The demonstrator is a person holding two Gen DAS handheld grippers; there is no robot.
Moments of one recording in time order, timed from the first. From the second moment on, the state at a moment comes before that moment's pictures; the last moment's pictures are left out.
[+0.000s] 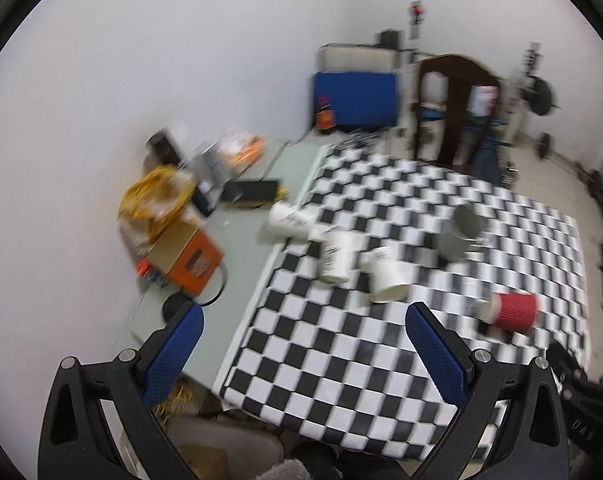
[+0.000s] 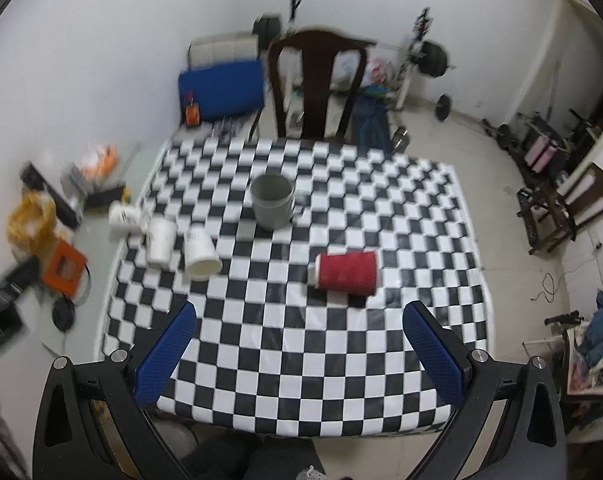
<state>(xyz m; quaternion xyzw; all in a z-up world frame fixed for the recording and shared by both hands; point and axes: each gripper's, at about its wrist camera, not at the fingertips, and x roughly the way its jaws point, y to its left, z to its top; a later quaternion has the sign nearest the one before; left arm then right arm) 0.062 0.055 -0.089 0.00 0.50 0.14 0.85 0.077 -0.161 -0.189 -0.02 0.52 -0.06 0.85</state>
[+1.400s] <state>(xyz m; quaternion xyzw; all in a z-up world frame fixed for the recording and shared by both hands) 0.342 0.227 -0.387 -0.25 0.65 0.17 0.70 0.288 -0.109 -0.481 0.07 0.72 -0.18 0.67</state>
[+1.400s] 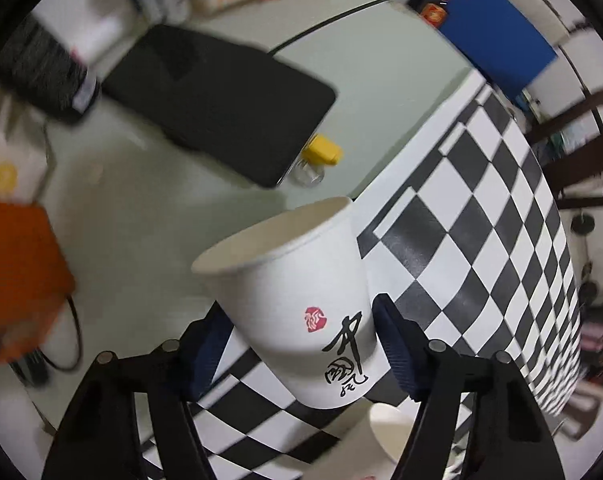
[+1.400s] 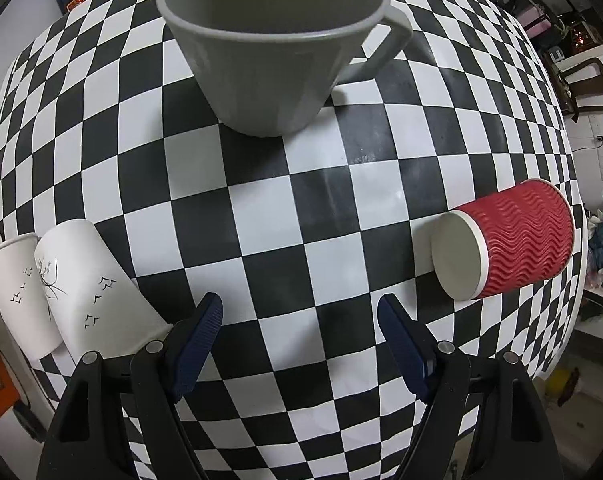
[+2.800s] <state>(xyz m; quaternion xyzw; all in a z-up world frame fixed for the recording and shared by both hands) 0.127 -0.128 -0.430 0.09 0.72 -0.10 0.68 0.100 -0.284 -0.455 0.05 0.73 -0.14 0.66</state>
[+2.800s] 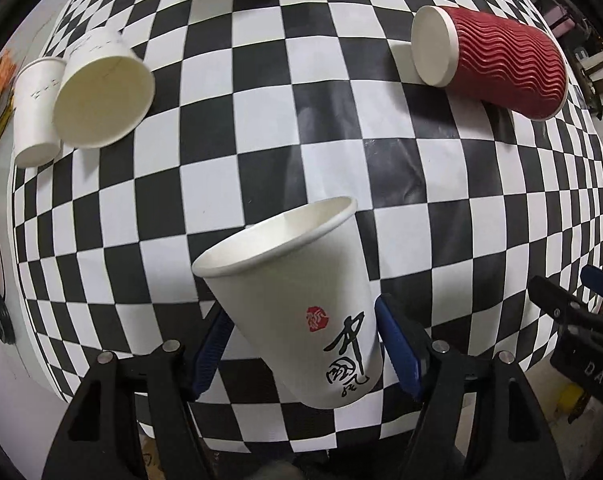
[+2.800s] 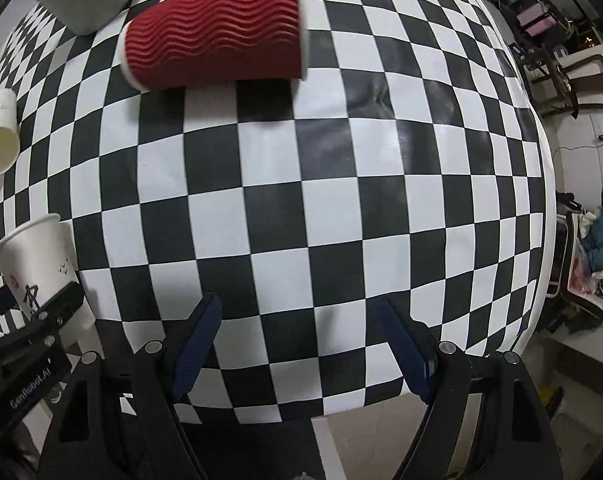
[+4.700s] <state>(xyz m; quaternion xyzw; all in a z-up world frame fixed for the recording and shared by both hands) 0.085 0.031 -0.484 -0.03 0.69 0.10 0.71 -0.011 -0.087 -0.503 -0.91 0.08 0.34 0.22</state>
